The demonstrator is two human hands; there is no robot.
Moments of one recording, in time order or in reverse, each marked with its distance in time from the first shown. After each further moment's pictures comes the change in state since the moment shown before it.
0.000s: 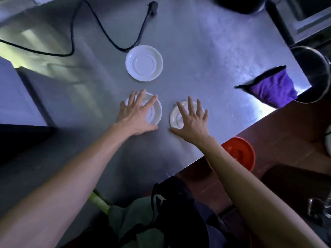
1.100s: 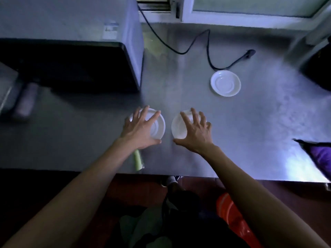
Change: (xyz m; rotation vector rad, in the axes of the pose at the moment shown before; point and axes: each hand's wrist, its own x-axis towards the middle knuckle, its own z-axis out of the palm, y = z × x) left_hand -0.246 -0.052 0.043 -0.173 0.196 -0.546; right_hand -0.062 -0.150 0.023 -0.194 0.096 -0.584
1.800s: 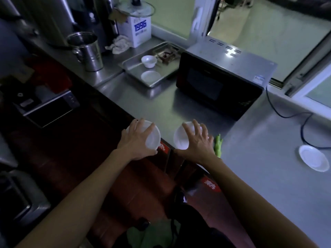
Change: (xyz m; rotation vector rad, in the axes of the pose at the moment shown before) left_hand -0.374 -0.197 0.020 -0.171 0.267 -0.605; right_hand -0.129 -0.329 0.004 -0.166 0.064 -0.629
